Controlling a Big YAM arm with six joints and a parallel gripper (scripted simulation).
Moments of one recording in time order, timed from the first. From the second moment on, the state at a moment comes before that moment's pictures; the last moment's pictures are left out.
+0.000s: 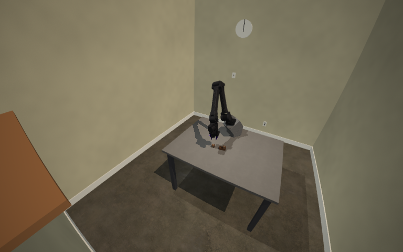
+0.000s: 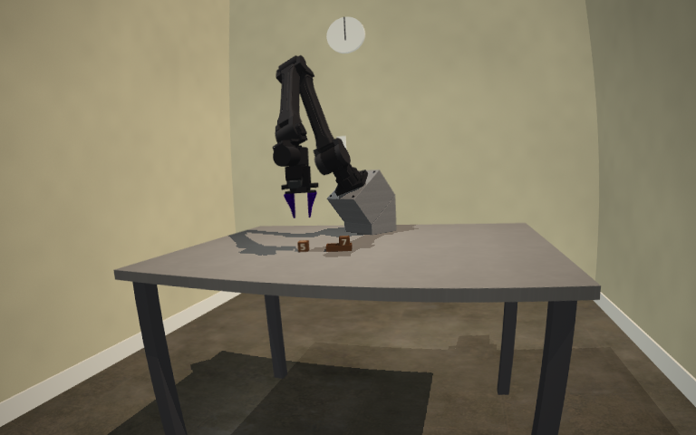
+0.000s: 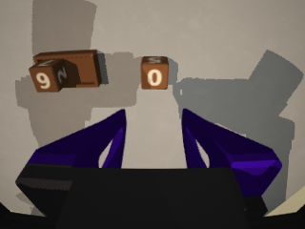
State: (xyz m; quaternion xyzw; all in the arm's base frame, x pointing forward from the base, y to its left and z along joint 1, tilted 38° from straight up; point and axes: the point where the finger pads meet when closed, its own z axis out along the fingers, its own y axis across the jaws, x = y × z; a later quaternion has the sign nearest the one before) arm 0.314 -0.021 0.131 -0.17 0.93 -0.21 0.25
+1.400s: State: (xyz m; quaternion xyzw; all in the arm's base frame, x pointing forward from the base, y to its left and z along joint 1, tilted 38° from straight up) arm 0.314 0.029 0.110 -0.44 0.84 -0.27 0.18
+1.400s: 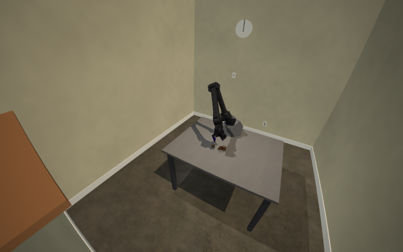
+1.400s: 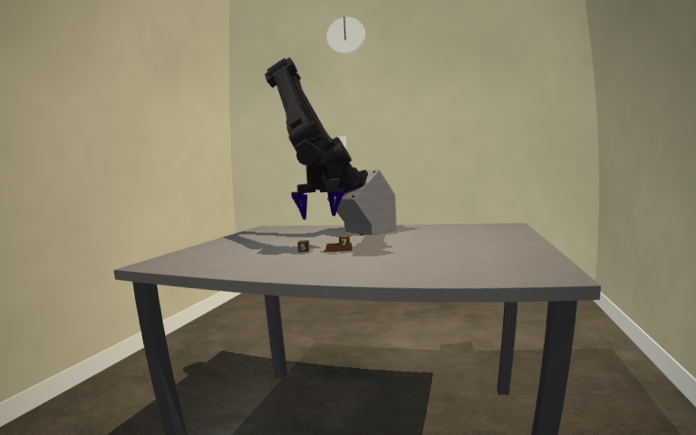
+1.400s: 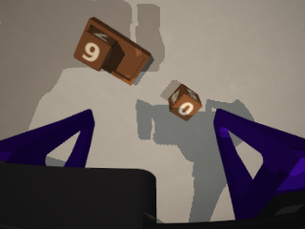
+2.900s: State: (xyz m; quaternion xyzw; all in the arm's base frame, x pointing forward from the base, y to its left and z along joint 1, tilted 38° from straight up) arm 0.294 0.088 0.078 -0.77 0.54 -0.33 0.04
